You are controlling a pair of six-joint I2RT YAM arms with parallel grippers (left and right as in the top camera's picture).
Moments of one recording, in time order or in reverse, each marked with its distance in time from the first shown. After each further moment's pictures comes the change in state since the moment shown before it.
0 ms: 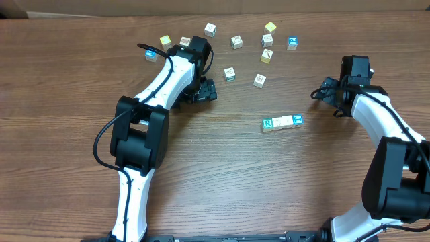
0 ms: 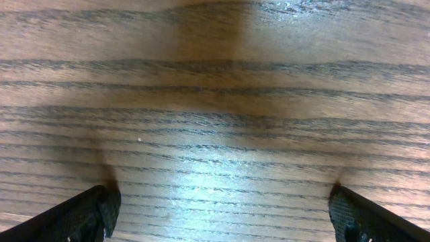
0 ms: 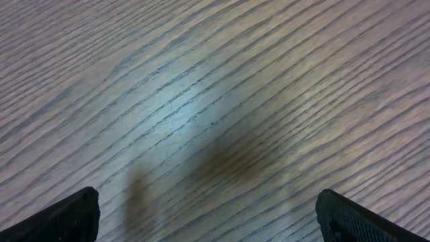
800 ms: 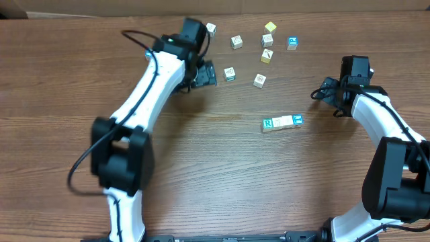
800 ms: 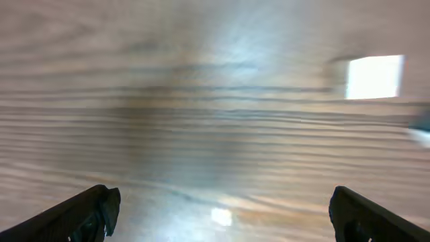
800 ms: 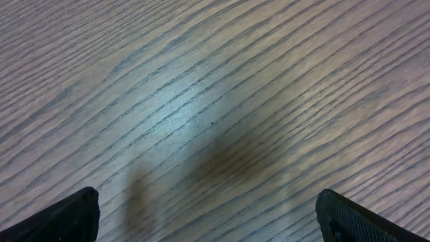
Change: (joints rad) left arm 0.000 -0.253 -0.008 0.008 -0.008 0.000; right arm 0.000 0.000 0.000 0.000 0.000 0.000
